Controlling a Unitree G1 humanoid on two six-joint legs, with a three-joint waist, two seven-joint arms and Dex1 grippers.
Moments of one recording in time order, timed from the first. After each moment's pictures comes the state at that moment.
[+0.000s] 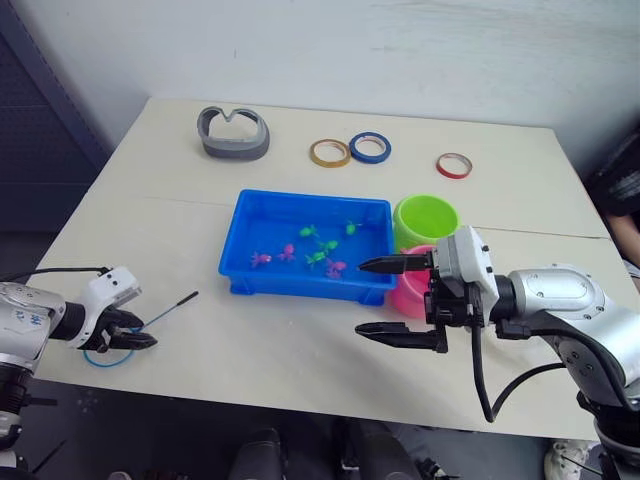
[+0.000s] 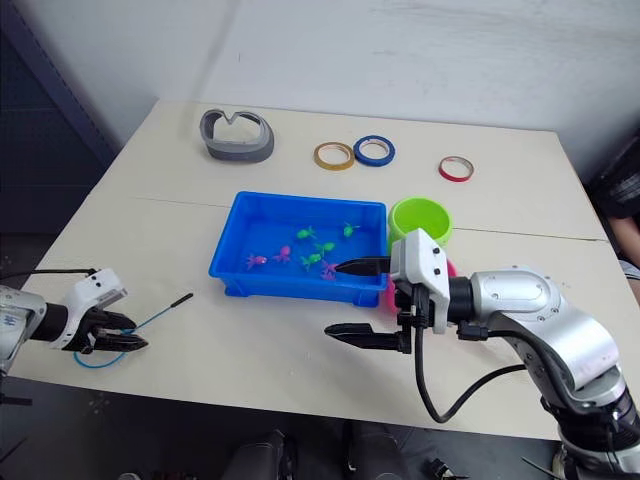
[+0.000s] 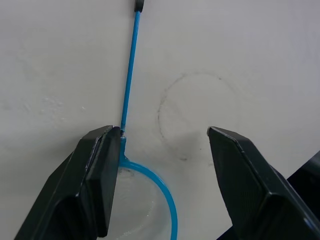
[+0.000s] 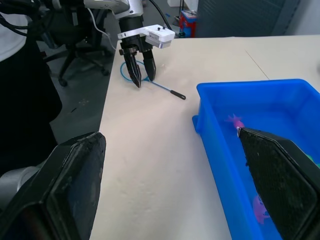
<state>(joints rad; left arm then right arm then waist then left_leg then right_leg) -0.32 1.05 -0.02 0.33 0.01 0.60 -1.19 -0.35 -0.78 0.02 -0.58 0.71 0.61 0.98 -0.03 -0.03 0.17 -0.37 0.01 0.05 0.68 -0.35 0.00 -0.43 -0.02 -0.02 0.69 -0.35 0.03</state>
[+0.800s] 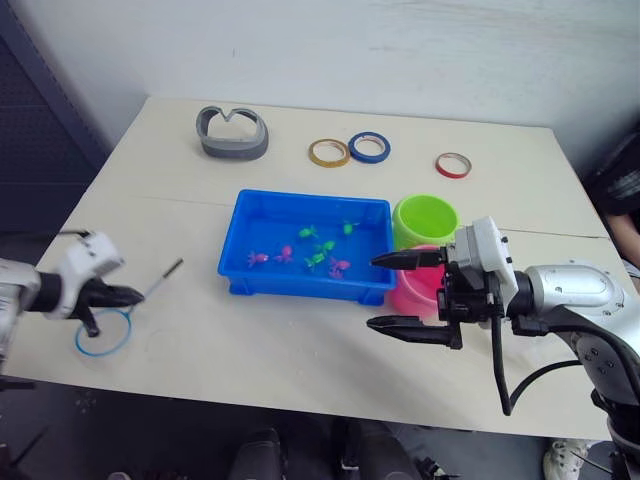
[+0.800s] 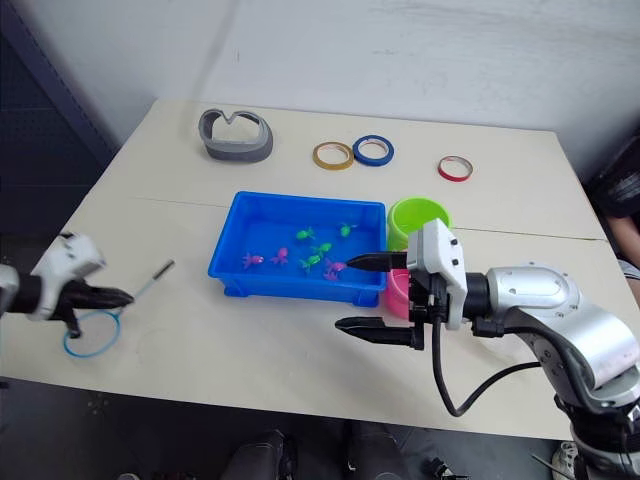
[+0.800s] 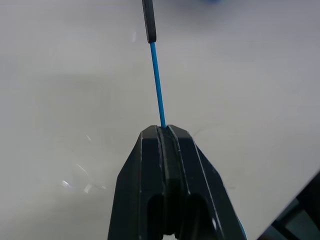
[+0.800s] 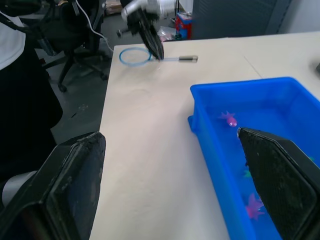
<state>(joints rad) -0.32 1.20 0.26 0.14 -0.26 0.46 -1.35 -0.42 -0.82 -0.05 -0.52 0.79 0.66 1.03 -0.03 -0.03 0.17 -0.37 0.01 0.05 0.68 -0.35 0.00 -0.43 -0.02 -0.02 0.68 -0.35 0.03</state>
